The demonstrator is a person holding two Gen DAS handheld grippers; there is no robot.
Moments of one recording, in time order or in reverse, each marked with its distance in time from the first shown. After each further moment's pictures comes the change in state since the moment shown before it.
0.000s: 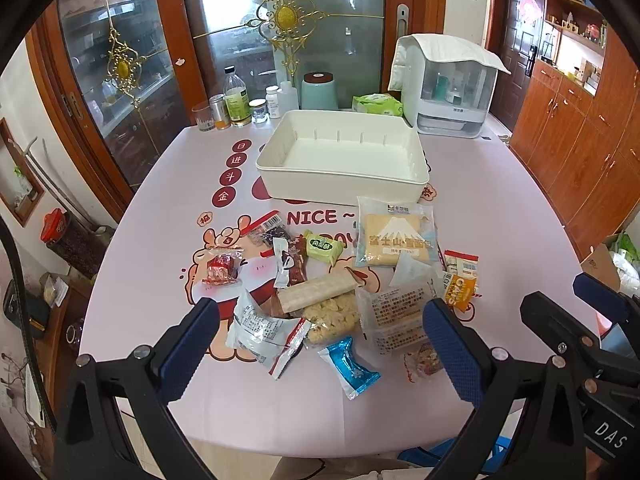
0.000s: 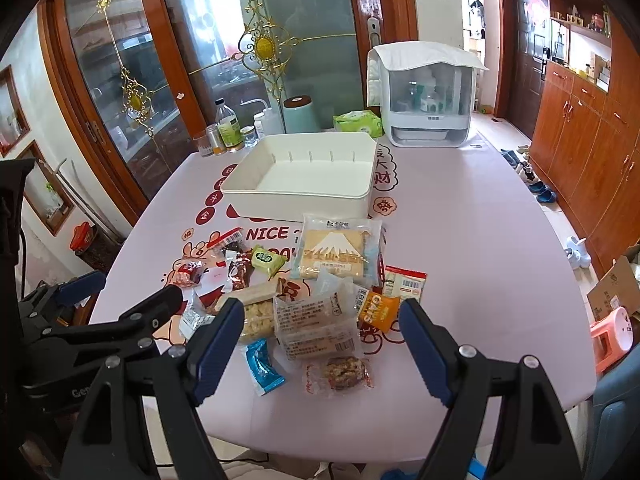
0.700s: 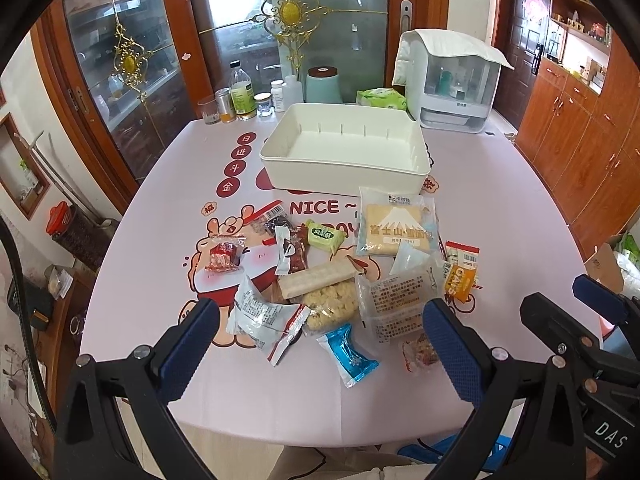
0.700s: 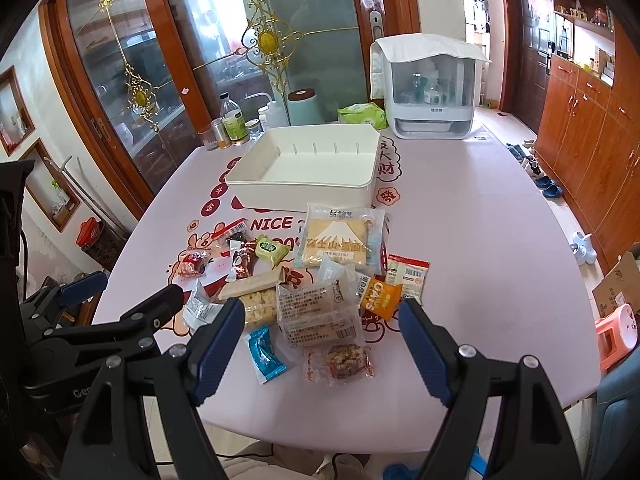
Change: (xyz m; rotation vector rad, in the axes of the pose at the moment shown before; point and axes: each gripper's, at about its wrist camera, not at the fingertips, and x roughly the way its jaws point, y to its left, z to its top) left arm -0.005 -0.012 -0.010 -0.011 0.020 0.030; right arm -0.002 -0.009 -0.010 0.001 0.023 0.026
